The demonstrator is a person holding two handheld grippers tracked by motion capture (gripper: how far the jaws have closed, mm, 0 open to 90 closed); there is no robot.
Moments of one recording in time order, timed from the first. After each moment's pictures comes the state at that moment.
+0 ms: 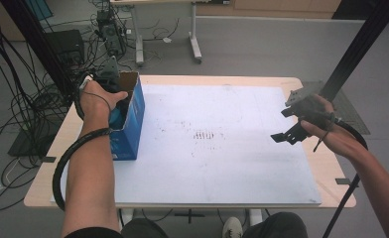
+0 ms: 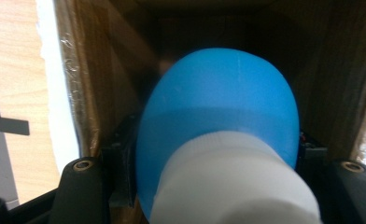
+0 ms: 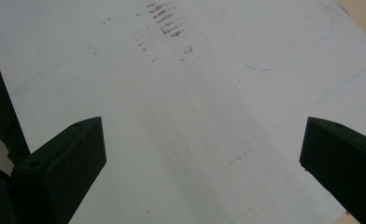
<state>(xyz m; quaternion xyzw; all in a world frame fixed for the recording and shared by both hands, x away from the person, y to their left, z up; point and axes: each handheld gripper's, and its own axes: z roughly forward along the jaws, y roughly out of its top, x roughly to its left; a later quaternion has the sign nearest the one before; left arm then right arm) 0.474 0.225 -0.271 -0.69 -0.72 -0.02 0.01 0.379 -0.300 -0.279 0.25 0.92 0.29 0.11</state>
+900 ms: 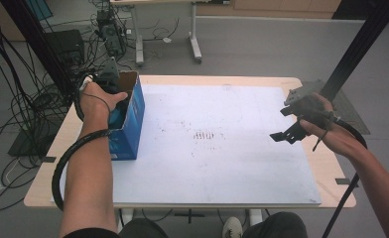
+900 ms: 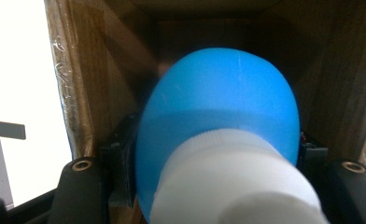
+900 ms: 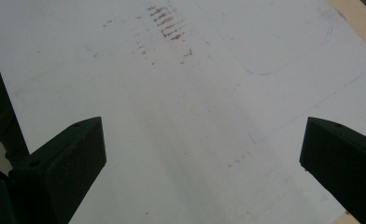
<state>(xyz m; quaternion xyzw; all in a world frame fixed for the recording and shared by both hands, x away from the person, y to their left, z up) 0.474 0.228 -0.272 -0.69 -0.72 -0.02 0.00 0.379 -0.296 -0.275 0.24 0.92 0.29 0.11</state>
